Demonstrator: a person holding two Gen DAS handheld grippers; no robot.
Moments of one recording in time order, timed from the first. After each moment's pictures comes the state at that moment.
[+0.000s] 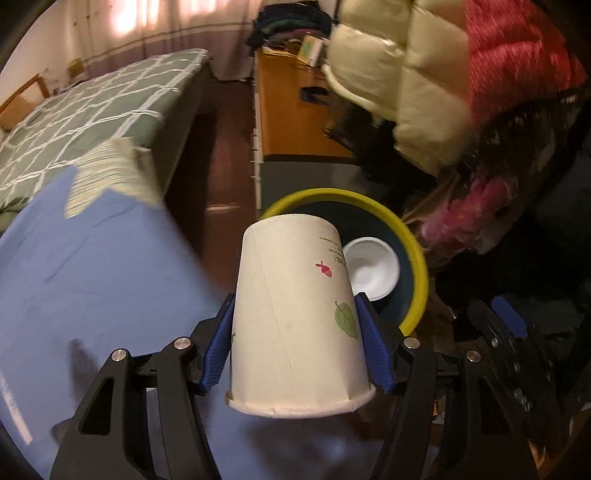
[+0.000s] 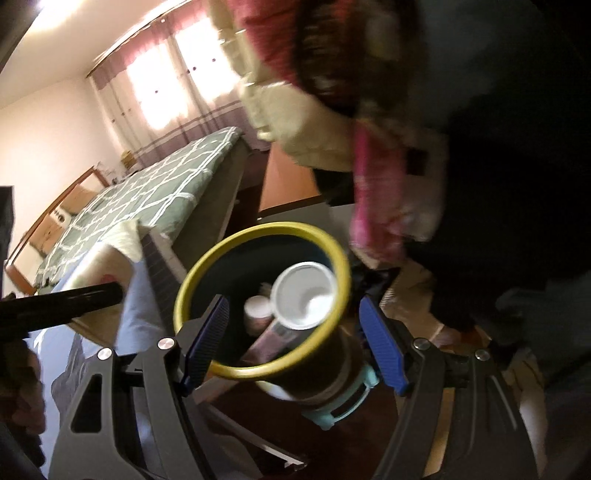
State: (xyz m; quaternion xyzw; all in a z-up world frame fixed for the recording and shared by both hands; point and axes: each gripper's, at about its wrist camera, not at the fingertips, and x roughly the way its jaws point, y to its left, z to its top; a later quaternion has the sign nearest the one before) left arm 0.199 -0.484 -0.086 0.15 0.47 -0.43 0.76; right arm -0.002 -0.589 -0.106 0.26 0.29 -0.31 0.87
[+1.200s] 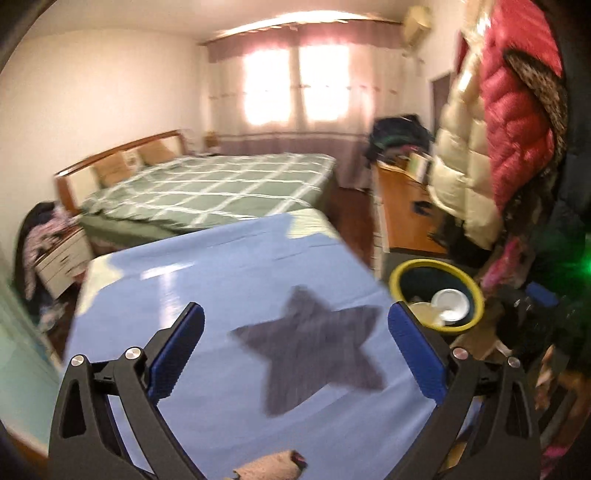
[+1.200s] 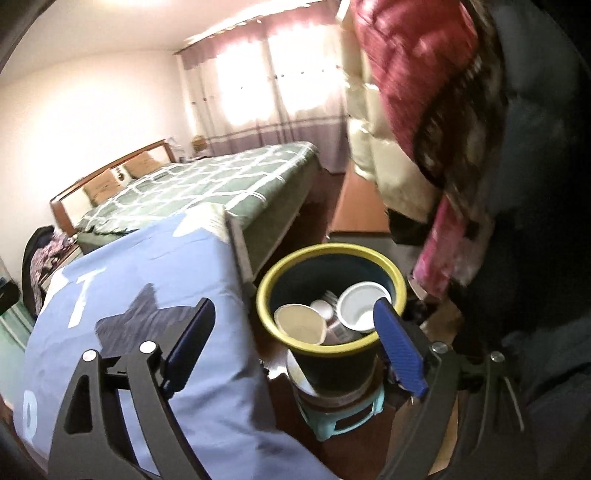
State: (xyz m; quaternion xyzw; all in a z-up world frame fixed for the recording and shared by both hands) left arm 0.080 -0.182 0.005 0.06 0.27 -0.21 0.94; right arm -0.012 -0.483 -0.045 0.13 0.26 -0.19 0.94
